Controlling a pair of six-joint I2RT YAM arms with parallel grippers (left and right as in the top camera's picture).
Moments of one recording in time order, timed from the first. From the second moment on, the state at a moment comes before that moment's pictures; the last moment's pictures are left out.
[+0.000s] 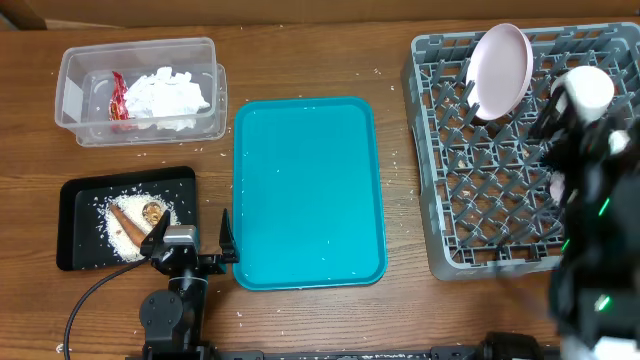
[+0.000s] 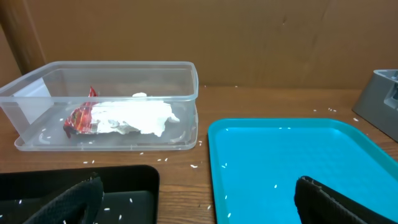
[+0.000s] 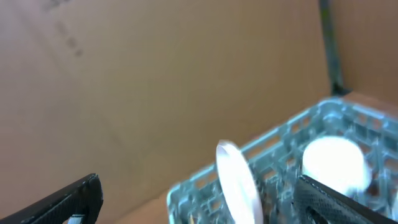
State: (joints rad) left arm 0.02 0.02 0.01 -0.08 0.02 -0.04; right arm -0.09 0.72 0.78 -0.10 0.10 0.46
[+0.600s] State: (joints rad) left arm 0.02 0.02 0.01 -0.08 0.02 -0.04; right arm -0.01 0.09 0.11 0.07 0.04 0.42
